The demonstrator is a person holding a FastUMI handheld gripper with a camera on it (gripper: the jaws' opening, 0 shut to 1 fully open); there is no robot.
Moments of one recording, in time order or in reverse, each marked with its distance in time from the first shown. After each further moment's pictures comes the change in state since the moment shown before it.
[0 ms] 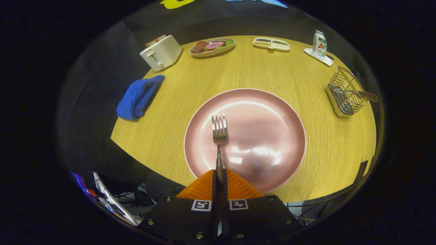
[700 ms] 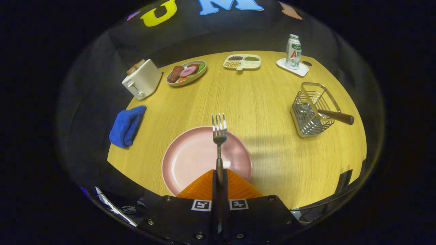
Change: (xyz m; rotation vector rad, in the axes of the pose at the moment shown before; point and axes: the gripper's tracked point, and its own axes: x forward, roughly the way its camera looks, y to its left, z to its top) arm -0.050 -0.085 0.069 0.105 -0.145 -0.094
